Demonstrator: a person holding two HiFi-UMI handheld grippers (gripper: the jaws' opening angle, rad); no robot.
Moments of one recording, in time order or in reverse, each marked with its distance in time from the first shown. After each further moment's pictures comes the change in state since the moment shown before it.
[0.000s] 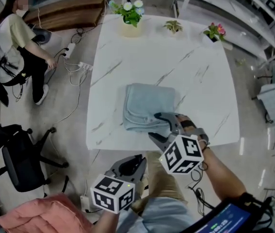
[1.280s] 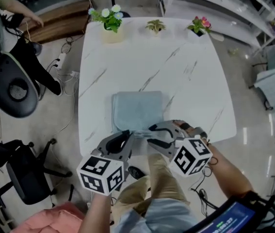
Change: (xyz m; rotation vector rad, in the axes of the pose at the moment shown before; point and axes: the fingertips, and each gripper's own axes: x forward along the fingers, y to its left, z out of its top) left arm 0.032 0.028 0.092 0.190 -0.078 0.044; right arm -0.027 0.013 -0.013 0.001 -0.197 0.122
